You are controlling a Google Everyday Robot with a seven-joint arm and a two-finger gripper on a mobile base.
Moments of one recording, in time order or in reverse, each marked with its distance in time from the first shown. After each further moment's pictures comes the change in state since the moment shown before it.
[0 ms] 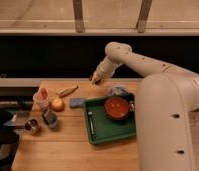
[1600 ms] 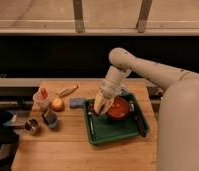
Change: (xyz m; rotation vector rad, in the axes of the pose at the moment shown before) arm 0.204 0.015 -0.039 -0.137 0.608 -0.163
